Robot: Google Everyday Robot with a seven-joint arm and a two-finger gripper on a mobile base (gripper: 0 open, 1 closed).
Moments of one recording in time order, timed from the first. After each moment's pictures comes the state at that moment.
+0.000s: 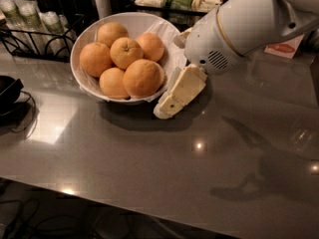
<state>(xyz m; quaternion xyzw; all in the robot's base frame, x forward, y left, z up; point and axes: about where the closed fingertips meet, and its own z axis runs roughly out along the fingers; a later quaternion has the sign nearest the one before) 0.478 -0.028 0.965 -0.59 0.71 0.17 0.34</state>
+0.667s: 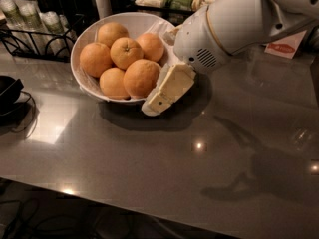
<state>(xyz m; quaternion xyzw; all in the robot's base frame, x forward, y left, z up) 0.481 -0.004 0.972 -0.59 0.70 0.19 0.36</state>
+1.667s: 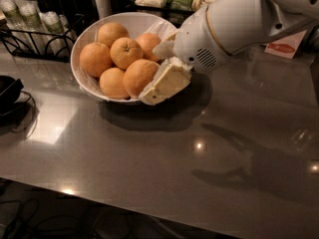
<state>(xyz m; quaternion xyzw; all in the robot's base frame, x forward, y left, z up) 0.481 -0.003 0.972 -0.59 0.70 0.19 0.36</state>
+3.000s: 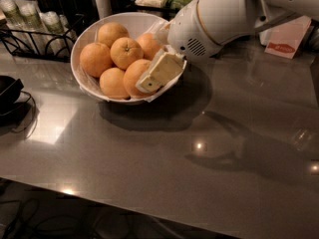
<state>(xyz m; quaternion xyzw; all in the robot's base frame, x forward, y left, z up) 0.521 0.001 0.974 -0.59 0.70 0.16 0.38</state>
